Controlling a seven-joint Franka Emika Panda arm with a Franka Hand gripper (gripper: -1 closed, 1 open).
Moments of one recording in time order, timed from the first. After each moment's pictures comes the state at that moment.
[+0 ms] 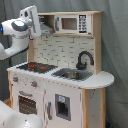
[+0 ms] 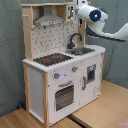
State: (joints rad) arm -1.06 -0.89 1.09 -1.75 -0.53 2.72 0.36
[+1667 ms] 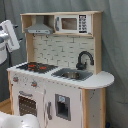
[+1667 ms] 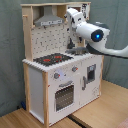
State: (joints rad) arm -0.88 -1.06 1.19 -1.80 -0.53 2.63 0.29
